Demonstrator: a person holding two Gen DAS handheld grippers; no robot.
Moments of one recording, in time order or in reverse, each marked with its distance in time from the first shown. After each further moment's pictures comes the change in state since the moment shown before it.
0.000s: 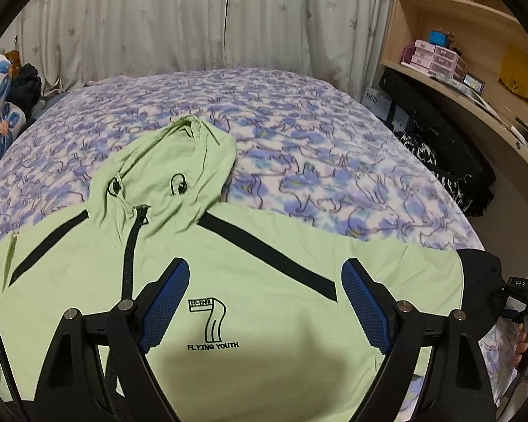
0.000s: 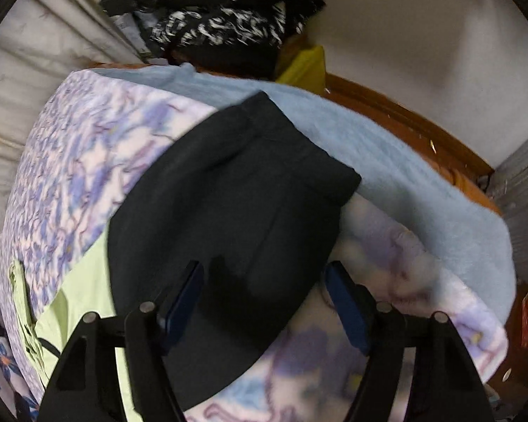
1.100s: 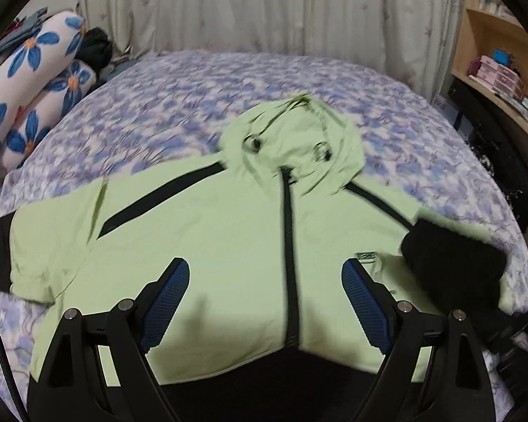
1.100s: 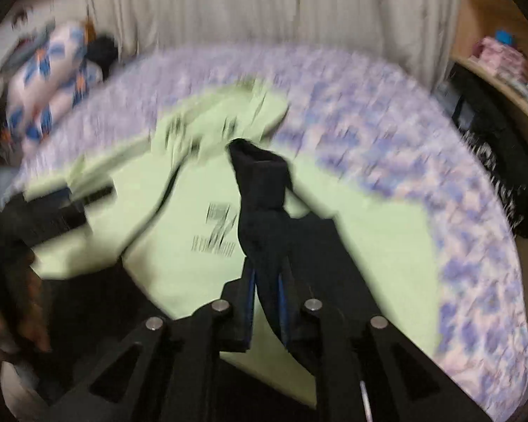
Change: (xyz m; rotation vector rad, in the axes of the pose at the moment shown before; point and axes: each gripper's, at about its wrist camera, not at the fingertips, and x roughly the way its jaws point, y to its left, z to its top) left arm -0.047 0.163 -0.044 -0.140 0.055 0.207; right arm -0.077 0.317 -0.335 -1.117 -0.107 0.257
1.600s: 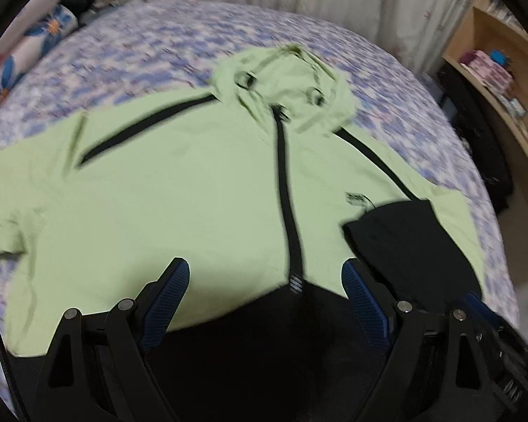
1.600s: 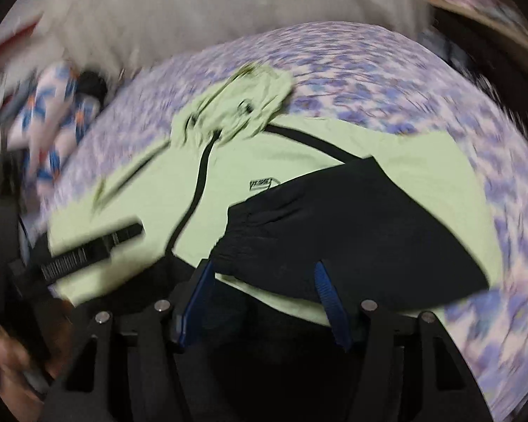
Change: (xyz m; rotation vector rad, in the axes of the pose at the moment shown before) left arm 0.014 0.023 -0.036 -0.053 0.206 -0.210; right arm -0.031 0.002 -0.048 0.367 -0.110 0.136
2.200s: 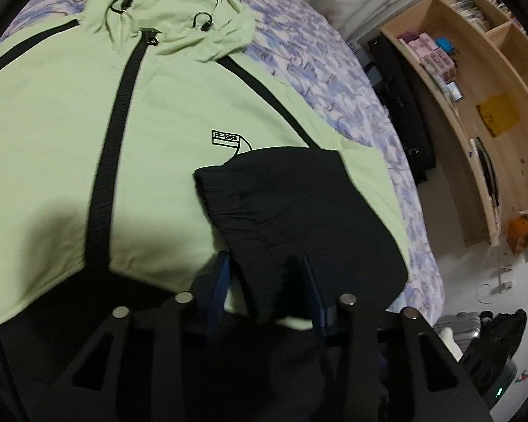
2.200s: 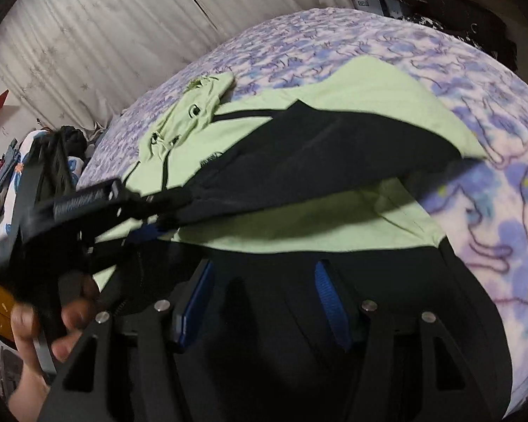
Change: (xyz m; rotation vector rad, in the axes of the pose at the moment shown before) left arm 0.075 -0.075 -0.008 -0.003 0.179 -0.366; right arm 0.005 -0.056 -0.068 0.164 -0.023 0.009
